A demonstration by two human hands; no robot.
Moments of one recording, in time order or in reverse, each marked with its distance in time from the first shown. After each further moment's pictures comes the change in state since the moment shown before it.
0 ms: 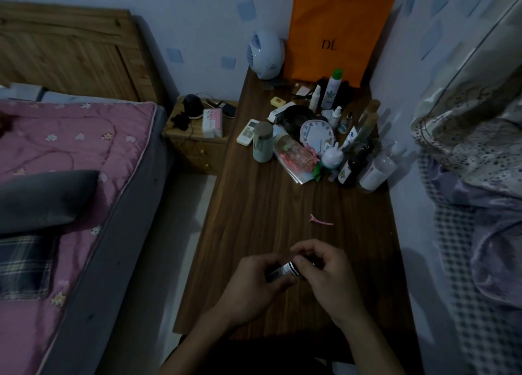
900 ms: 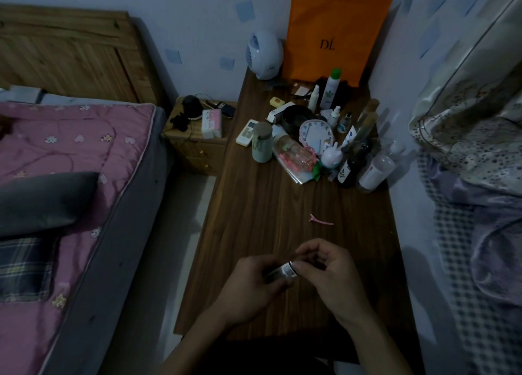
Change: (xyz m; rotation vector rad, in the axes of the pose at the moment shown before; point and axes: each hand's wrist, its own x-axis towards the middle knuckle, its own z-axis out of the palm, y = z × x) left_hand -0.001 -0.002 -0.006 0.142 -0.040 -0.024; right_hand 0.003 0.009 -0.007 0.037 -0.018 -0.012
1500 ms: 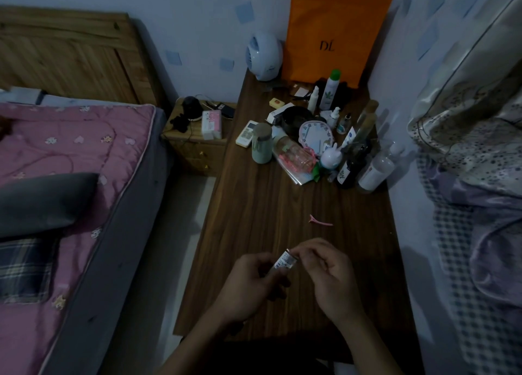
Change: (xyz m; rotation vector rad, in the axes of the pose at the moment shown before) left_hand -0.001 0.006 0.002 -0.389 0.032 -0.198; right_hand -0.005 -0.017 0.009 -0.051 0.067 -0.175
